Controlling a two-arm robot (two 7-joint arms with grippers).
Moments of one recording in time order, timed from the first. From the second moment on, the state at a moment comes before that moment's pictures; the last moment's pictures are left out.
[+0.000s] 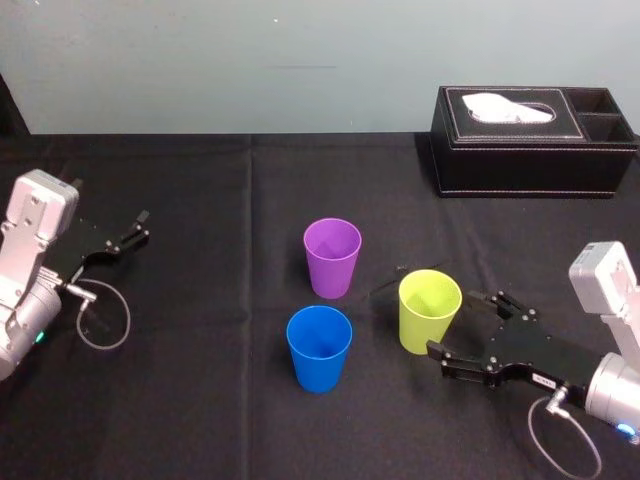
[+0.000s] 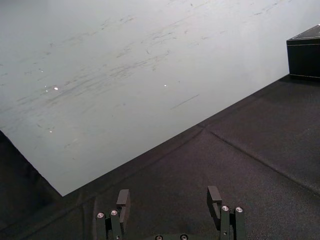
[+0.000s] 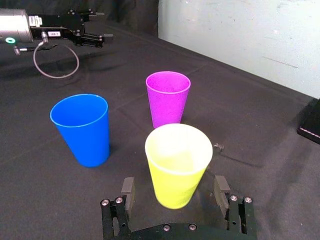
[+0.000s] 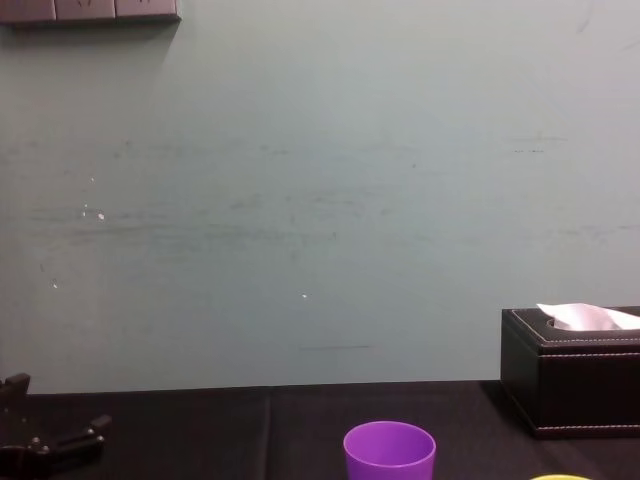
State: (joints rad) left arm -0.20 0.60 0.45 -1.41 -0.25 -0.12 0.03; right arm -0.10 0.71 -0.27 -1.73 0.40 0.06 0.49
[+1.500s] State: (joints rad) left arm -0.20 0.60 0.45 -1.41 -0.25 -0.12 0.03; right arm 0.03 0.61 -0.33 -1.61 0.40 0.09 0.50
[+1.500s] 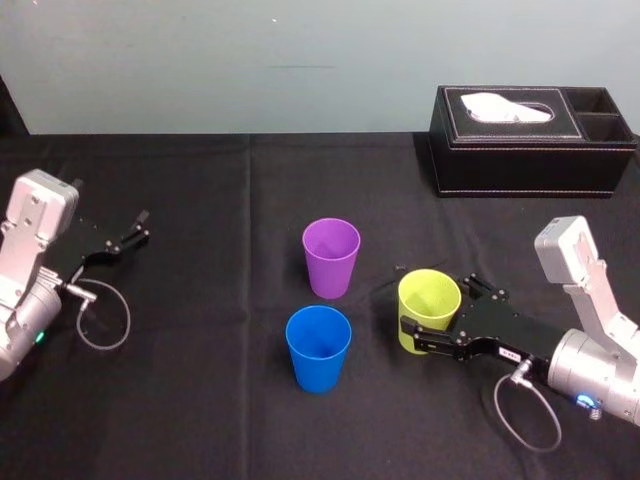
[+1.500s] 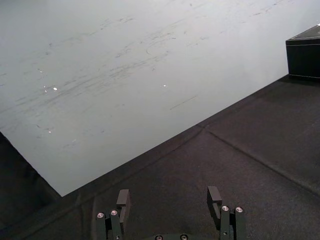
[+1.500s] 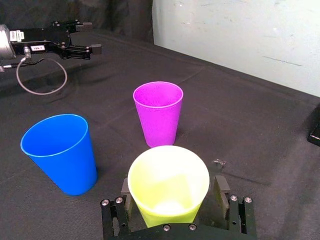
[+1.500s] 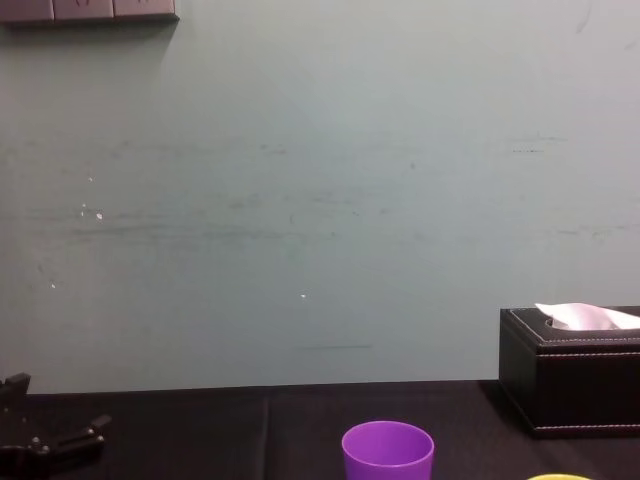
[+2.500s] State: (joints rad) left arm -0.20 0.60 0.45 -1.41 -0.25 -0.12 0.03; right arm 0.03 0.61 -0.33 -1.62 0.40 0.09 0.50
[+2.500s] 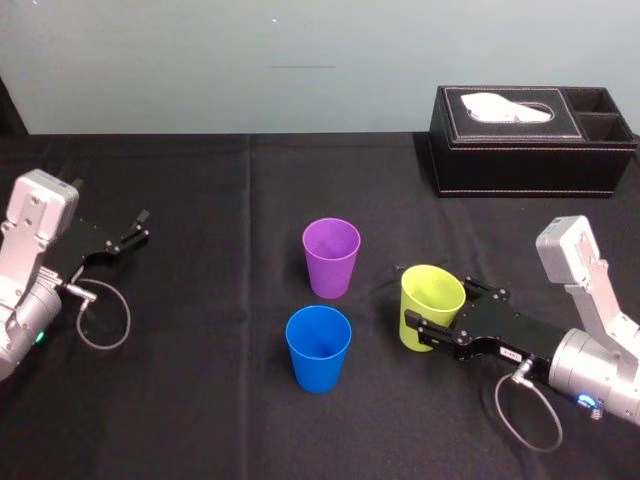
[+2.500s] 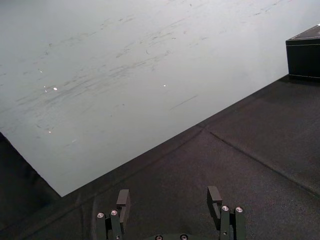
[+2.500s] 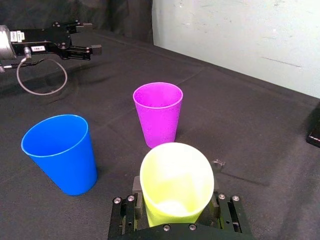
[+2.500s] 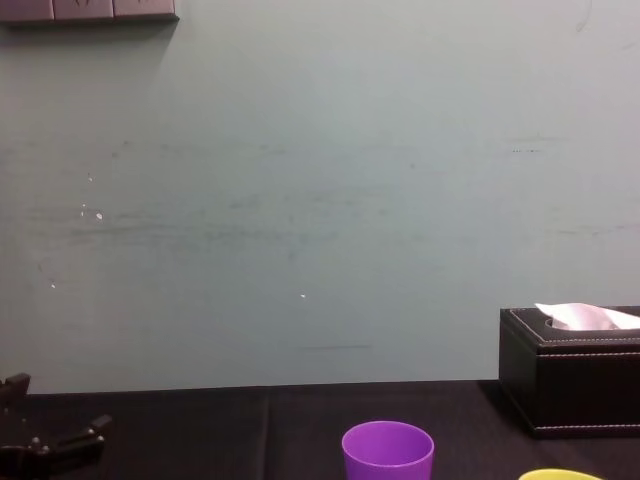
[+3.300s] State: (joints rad) left arm -0.20 0.60 0.45 -1.41 -0.25 -0.12 0.03; right arm 0.06 0.63 -0.29 -1.75 0.41 0.16 0.44
